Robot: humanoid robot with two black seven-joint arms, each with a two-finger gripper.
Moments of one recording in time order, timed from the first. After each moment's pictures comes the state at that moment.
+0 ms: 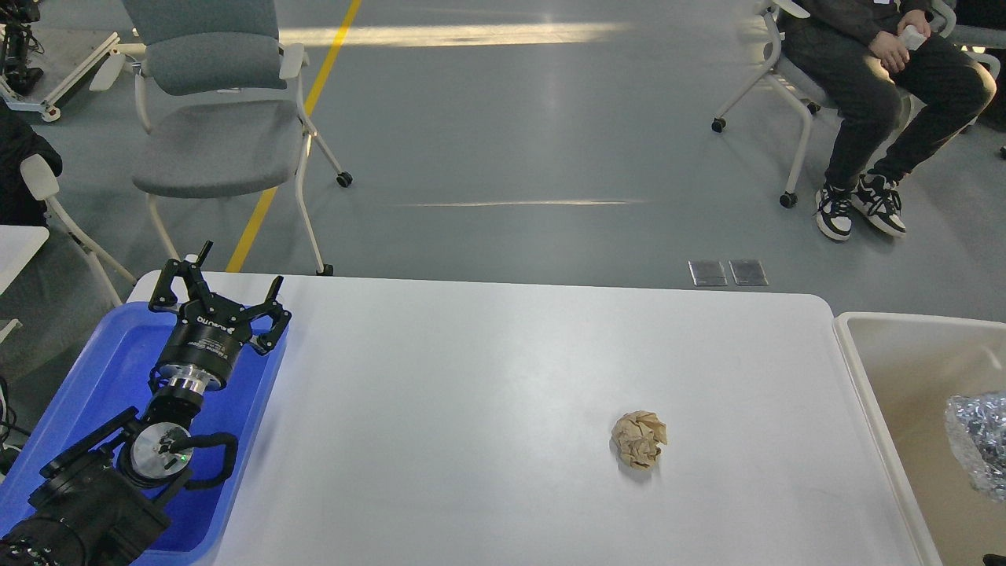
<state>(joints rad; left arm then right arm) -0.49 0.34 -0.88 -0.55 -0.06 -0.64 -0.50 0.48 -0.39 0.07 0.00 -0.08 -0.21 0.21</state>
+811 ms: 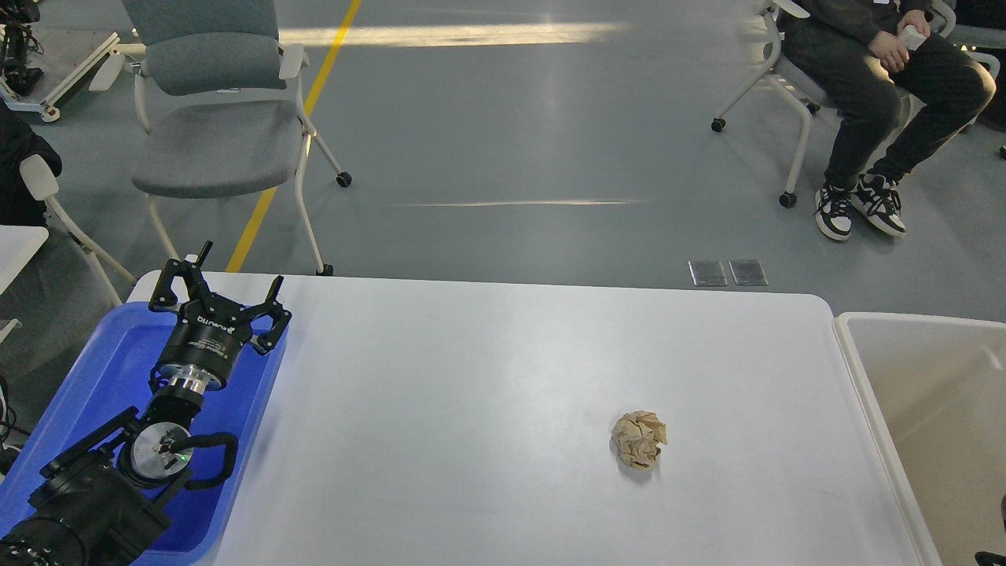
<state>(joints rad) -0.49 0.34 -0.88 -0.55 -0.06 -0.64 -0.50 0.49 -0.37 0.09 -0.01 -0.08 -0.22 0.20</state>
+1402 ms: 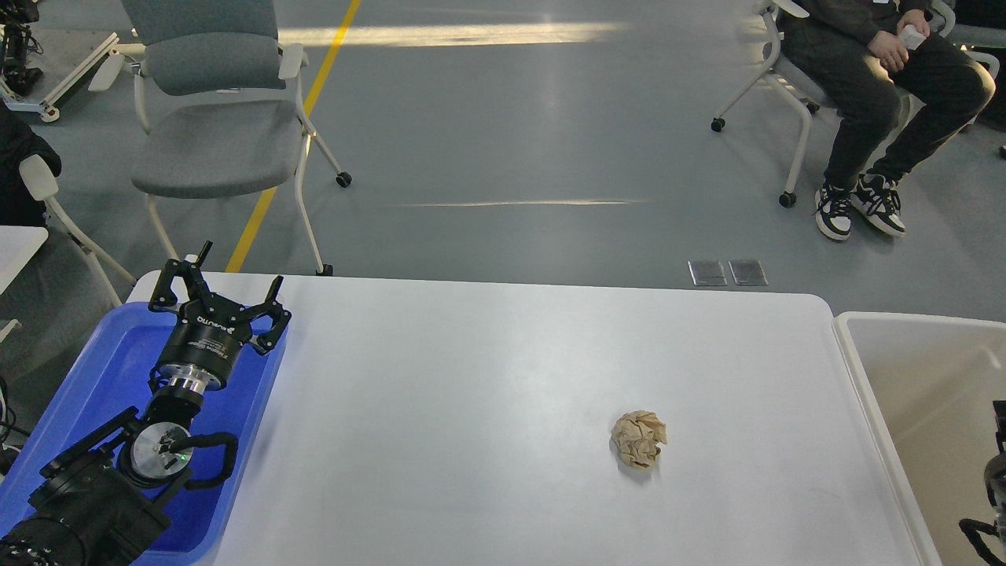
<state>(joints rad) -0.49 0.34 -0.88 -0.55 -0.06 -0.64 -0.50 0.55 -0.36 0.11 0.00 -0.07 -0.18 0.21</state>
